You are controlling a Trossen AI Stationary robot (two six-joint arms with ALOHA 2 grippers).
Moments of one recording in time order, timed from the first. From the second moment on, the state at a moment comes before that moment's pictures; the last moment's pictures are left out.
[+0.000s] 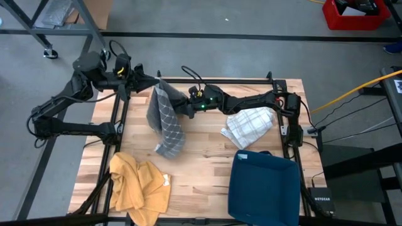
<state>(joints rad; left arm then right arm) 0.42 0.93 1.31 -0.30 0.40 -0.57 -0.26 1.99 1.28 0.65 -0.38 0.76</state>
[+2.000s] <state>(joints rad) 0.52 0.75 1.31 -0.67 0.37 -0.39 -0.16 1.99 1.28 0.71 -0.35 0.47</state>
